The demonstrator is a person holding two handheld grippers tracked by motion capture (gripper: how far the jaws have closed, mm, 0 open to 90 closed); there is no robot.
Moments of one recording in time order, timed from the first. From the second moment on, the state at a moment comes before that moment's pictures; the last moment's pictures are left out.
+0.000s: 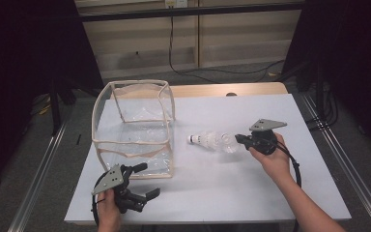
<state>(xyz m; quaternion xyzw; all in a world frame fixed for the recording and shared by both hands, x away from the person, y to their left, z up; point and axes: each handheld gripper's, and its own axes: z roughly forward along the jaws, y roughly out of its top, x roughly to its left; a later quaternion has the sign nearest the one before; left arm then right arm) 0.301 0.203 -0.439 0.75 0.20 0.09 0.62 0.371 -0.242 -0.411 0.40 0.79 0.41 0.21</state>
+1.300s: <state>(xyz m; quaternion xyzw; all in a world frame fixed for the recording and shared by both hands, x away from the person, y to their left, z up) 0.301 0.202 -0.441 0.75 0.20 0.08 0.62 0.372 -0.237 -0.422 0.40 0.80 0.40 0.20</state>
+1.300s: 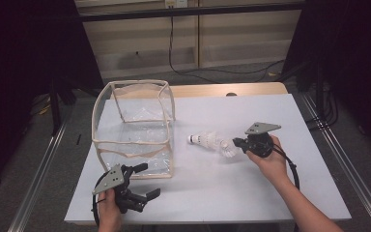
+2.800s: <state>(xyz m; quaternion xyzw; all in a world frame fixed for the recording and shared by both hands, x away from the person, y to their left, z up) 0.301 0.202 -0.441 0.75 0.21 0.08 0.62 0.385 -0.266 -0.429 0.46 0.77 0.36 0.24</state>
